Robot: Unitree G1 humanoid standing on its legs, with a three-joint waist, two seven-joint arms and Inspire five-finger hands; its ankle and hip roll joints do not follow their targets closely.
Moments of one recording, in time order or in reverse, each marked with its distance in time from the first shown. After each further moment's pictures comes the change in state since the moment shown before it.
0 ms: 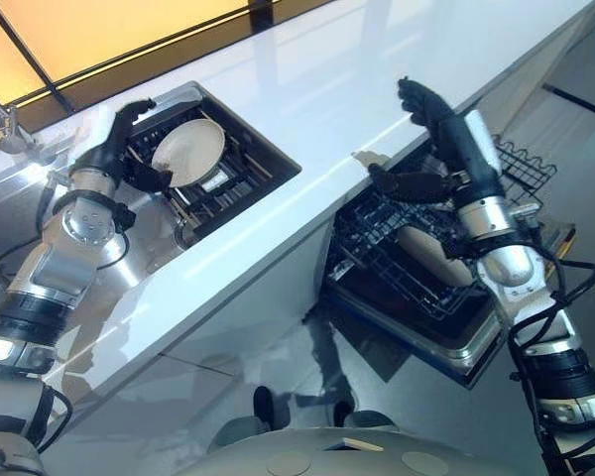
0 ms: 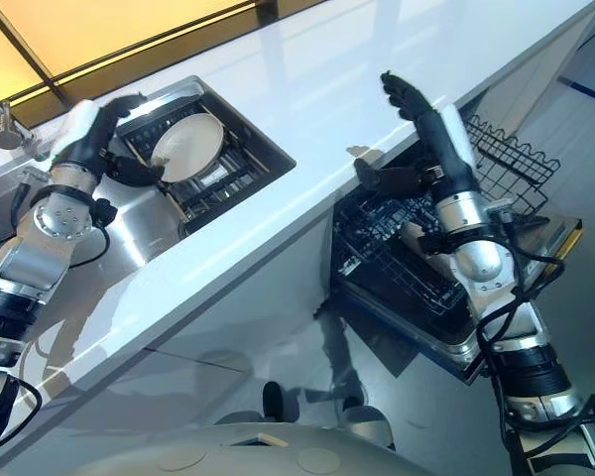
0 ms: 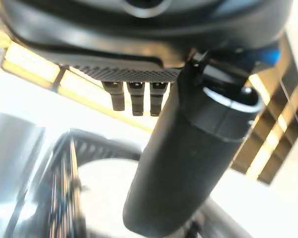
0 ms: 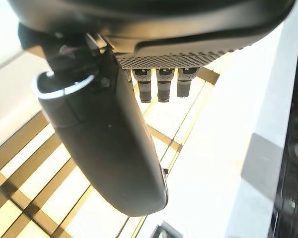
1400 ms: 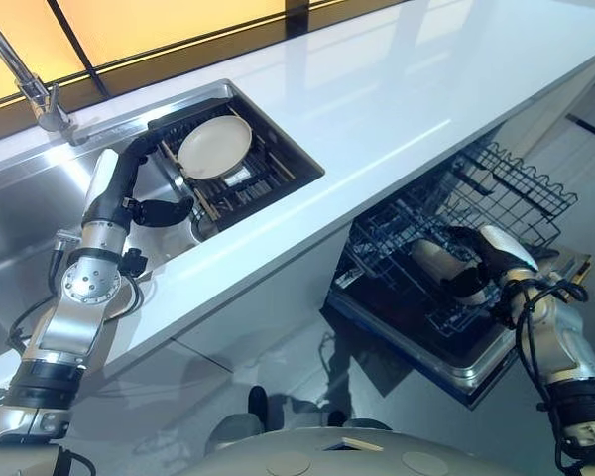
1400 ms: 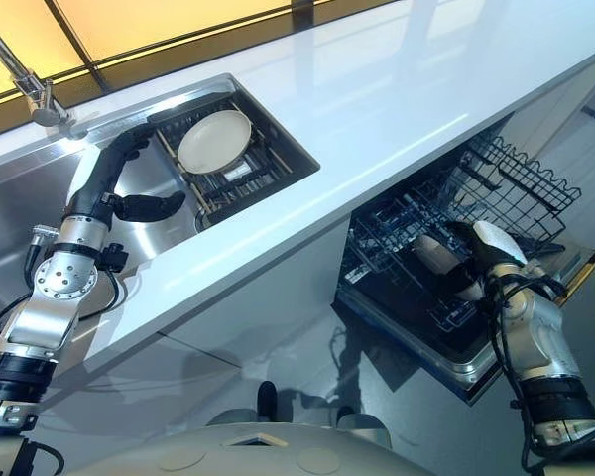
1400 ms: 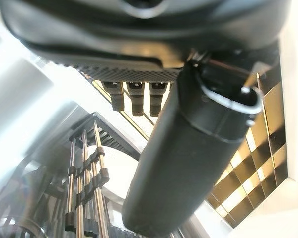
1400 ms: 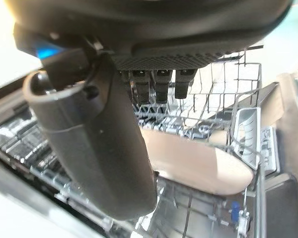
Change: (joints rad) left arm 0.382 -0.174 0.297 -0.151 -0.090 -0.288 0.024; right arm 0.200 -0.075 -0.193 0.292 -0.494 0.299 0.301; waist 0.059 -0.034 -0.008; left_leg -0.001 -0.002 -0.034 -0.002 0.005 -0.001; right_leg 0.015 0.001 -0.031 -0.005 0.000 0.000
